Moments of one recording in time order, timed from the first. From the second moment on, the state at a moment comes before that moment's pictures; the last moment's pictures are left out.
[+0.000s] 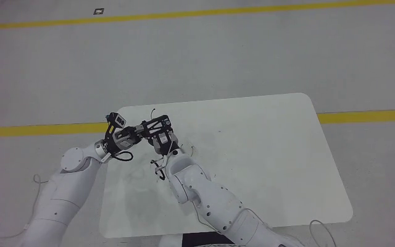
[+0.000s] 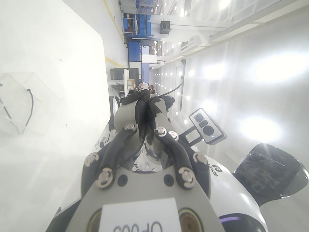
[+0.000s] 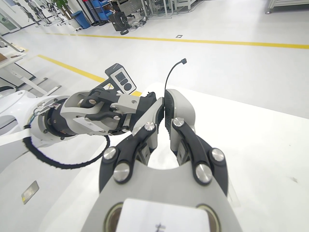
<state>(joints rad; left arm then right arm) 1.25 -0.91 -1.24 -1.20 -0.86 -0.33 -1.11 -1.27 -1.74 0.72 -1.46 -1.41 0.33 0.22</state>
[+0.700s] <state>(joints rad) 1.25 -0.91 -1.24 -1.20 -0.86 -0.33 -1.11 -1.33 -1.70 0.73 -1.57 -1.48 0.34 0.22</state>
